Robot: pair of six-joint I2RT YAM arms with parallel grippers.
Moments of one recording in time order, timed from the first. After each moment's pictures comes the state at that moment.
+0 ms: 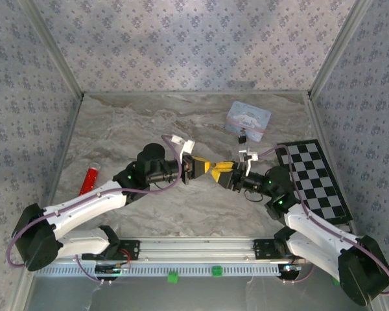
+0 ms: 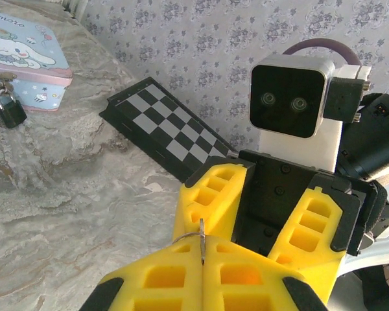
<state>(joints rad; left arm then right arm) -0.89 1.16 0.78 0.18 0.39 -0.59 0.56 0.87 0.30 0.72 -0.69 0.68</state>
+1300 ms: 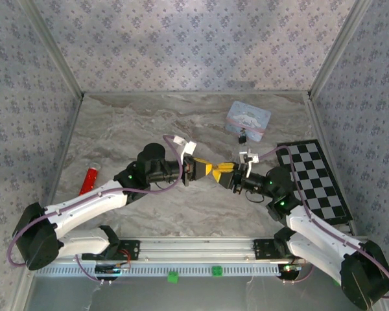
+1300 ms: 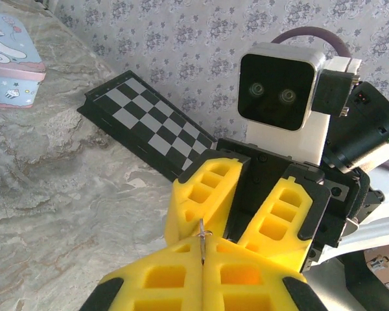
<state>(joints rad) -0.89 1.17 0.78 0.20 0.46 -0.58 0.56 0.82 0.30 0.66 -0.68 0.61</state>
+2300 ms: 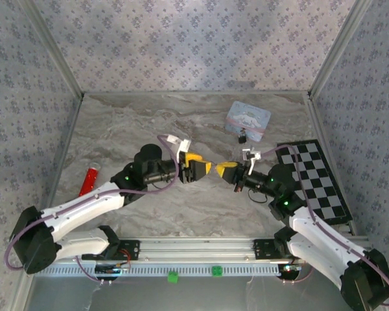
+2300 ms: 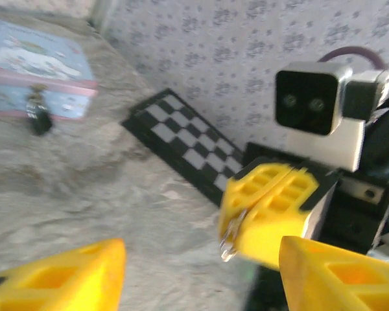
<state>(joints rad) -0.86 1.11 0.75 0.17 0.31 -0.57 0.51 0.76 0.34 0.44 -0.60 0.61</state>
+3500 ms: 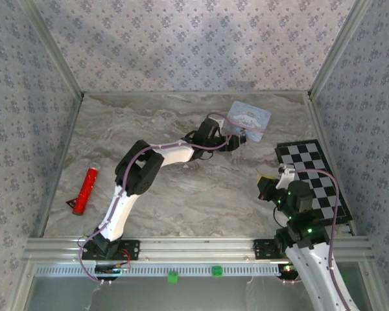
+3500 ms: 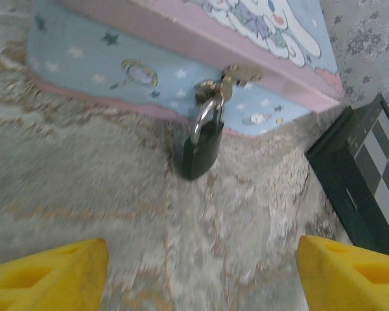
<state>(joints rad) -0.79 2.28 1.59 0.16 0.22 -0.68 0.24 0.21 0.32 -0.49 -0.17 0.47</state>
